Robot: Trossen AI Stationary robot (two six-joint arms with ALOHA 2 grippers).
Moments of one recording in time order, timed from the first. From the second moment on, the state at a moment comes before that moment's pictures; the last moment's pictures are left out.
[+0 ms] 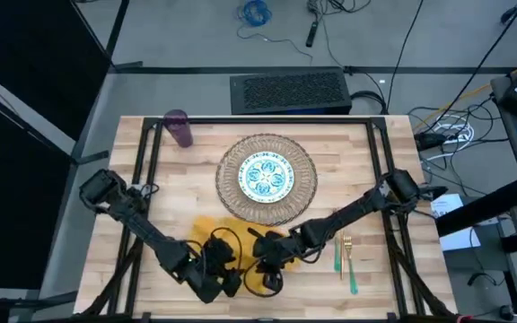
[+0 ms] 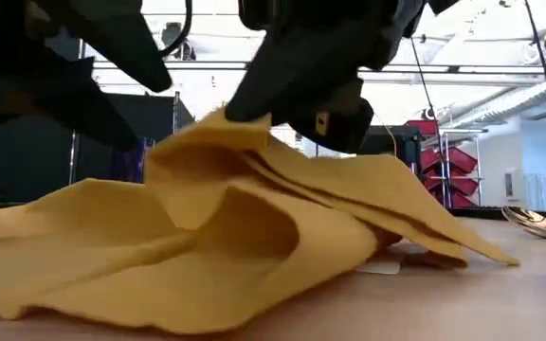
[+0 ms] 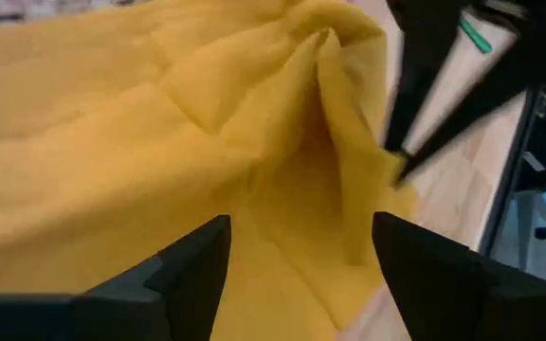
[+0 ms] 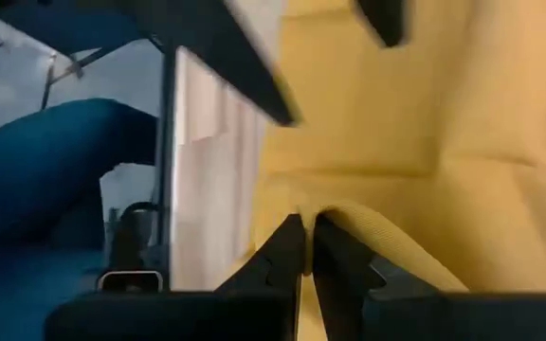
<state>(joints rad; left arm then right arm) -0.72 1.77 1.09 -0.30 -0.55 -1.39 0.40 1.99 1.32 -0.13 -0.04 0.69</state>
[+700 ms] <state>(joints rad) -0.78 1.88 1.09 -0.31 -0.51 -1.65 0.38 1.97 1.32 -0.40 -0.09 0.66</state>
